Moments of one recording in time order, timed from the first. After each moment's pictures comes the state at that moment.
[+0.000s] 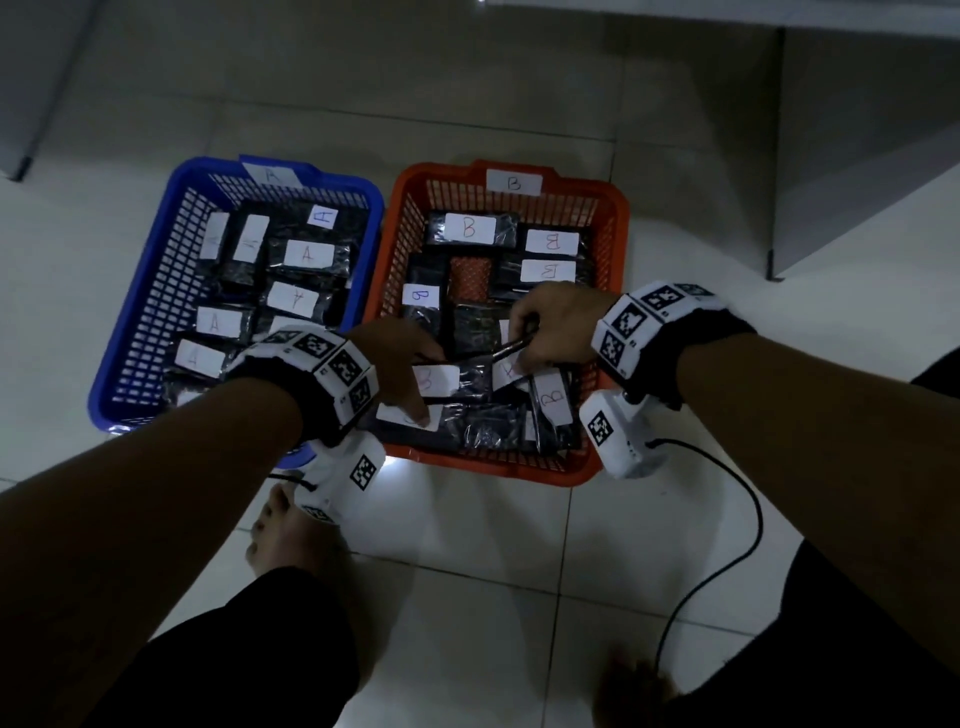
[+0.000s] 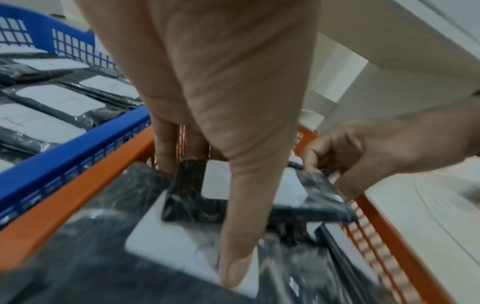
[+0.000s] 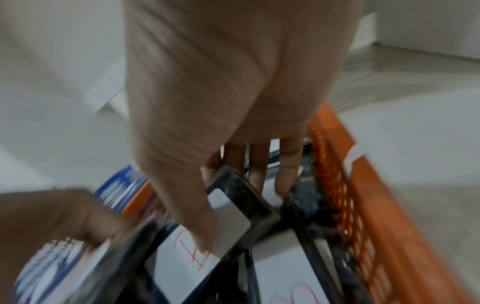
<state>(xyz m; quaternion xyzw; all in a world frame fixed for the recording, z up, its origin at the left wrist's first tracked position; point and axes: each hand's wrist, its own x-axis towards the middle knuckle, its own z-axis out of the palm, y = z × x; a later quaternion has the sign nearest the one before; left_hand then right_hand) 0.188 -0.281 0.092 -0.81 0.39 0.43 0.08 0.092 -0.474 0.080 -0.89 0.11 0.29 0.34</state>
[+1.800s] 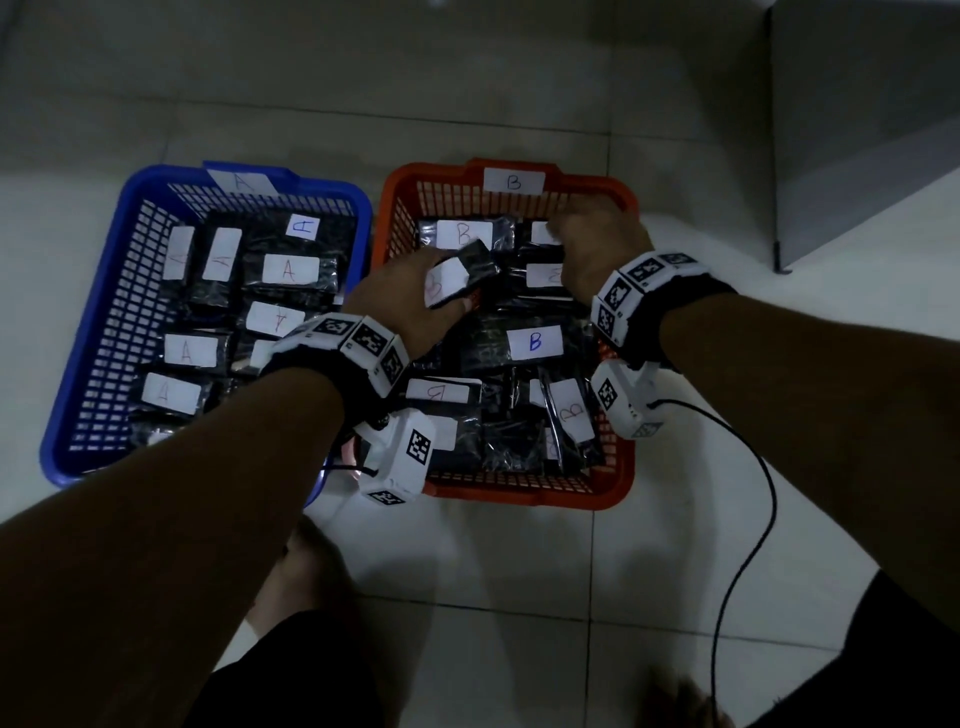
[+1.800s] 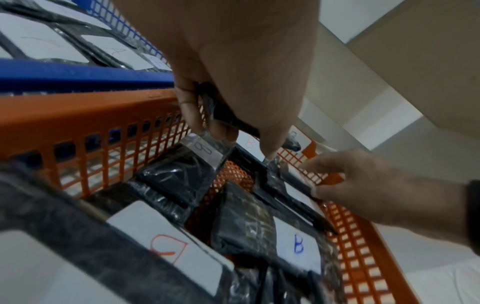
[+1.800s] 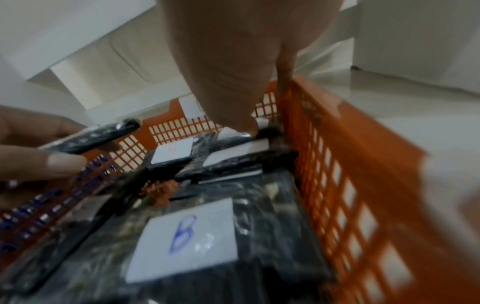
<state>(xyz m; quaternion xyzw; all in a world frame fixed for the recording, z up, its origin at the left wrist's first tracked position) 0.225 -0.300 0.057 -0.88 0.36 0.24 -0.22 0.136 -0.515 0.045 -0.97 0.20 0.11 0.10</state>
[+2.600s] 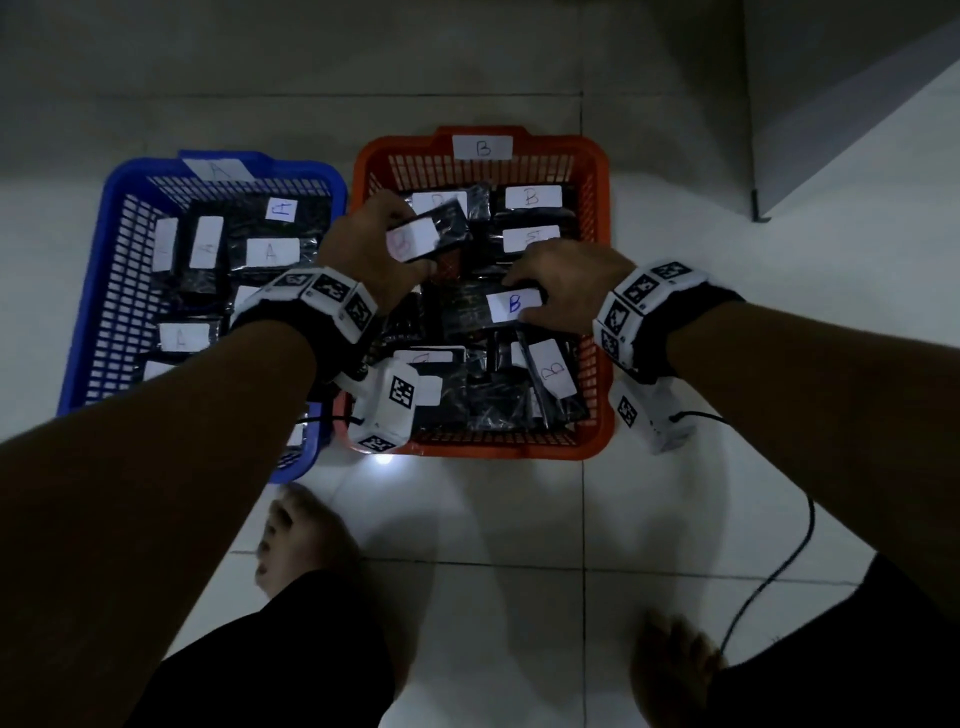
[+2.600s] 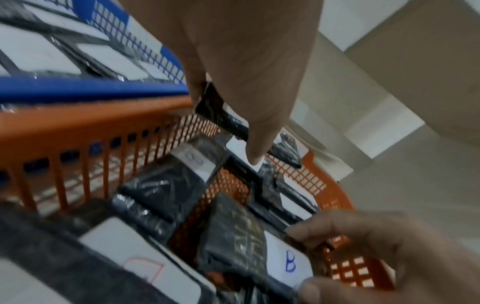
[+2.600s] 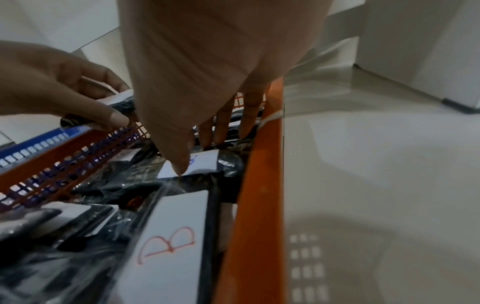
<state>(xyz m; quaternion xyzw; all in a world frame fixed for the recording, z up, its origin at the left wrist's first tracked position) 0.230 -0.302 0.069 -0.89 0.37 0.14 -0.21 0.079 -0.485 0.050 -0.96 0.07 0.18 0.19</state>
